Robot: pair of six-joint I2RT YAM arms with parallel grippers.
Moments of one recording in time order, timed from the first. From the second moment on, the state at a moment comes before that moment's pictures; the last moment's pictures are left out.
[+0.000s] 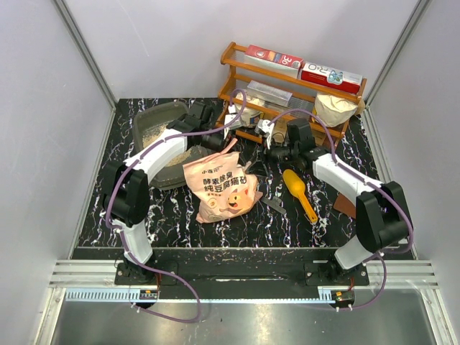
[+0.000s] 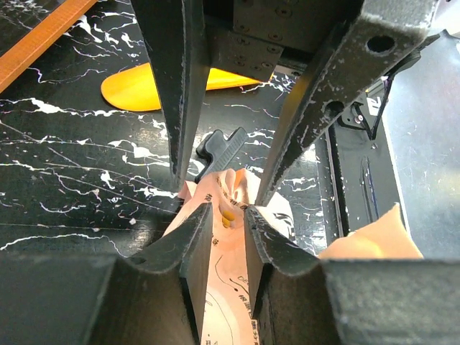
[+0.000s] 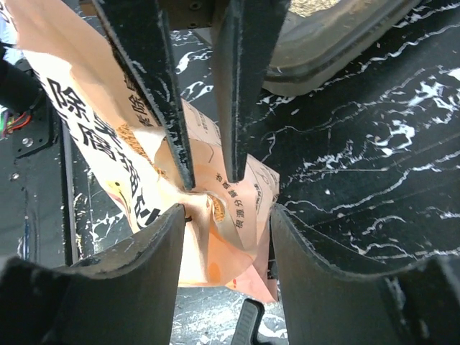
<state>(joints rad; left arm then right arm) -0.45 1.84 1.51 -0.55 1.15 0.43 0.41 1.56 1.08 -0.11 -0.88 -0.22</state>
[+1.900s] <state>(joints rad) -0.34 1.87 1.53 -0.50 1.11 0.23 0.35 1.77 0.96 0.66 -1.30 0.31</state>
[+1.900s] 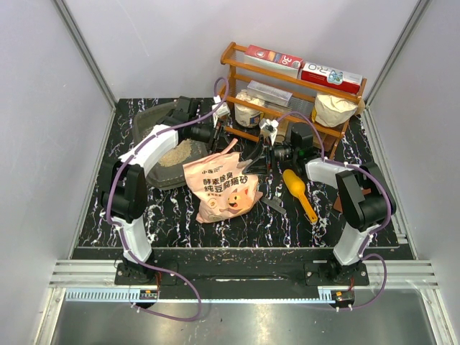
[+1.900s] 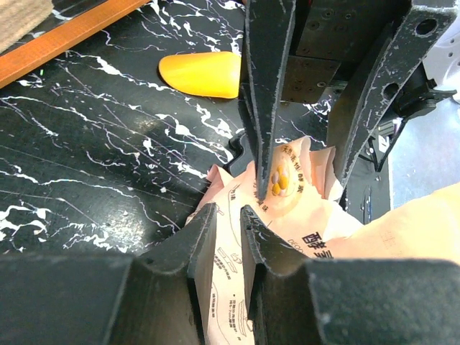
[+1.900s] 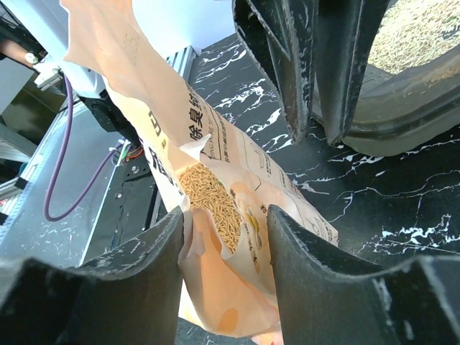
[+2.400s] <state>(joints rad) -0.16 1.73 1.46 -0.55 1.09 0.25 0.36 1.80 0.96 0.71 -1.32 0.40</state>
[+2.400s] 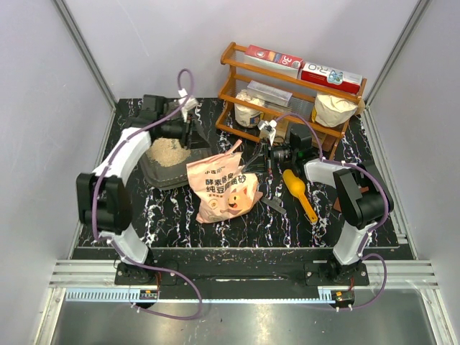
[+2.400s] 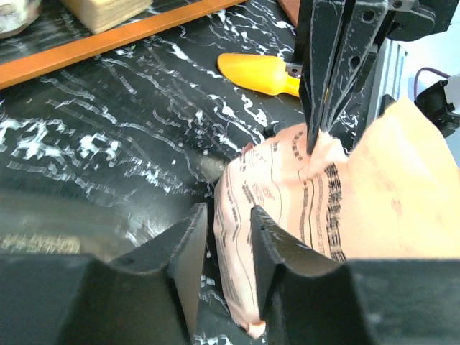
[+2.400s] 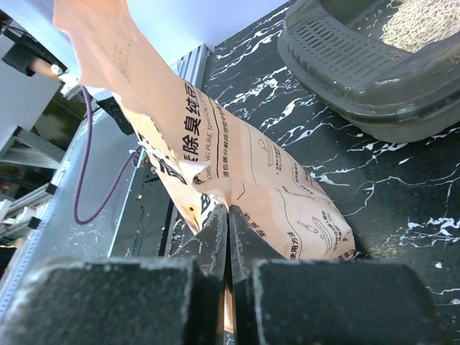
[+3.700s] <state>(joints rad) -0.14 1.03 0.66 0.02 1.01 -0.16 0.35 1.76 0.99 0.43 -1.30 0.44</state>
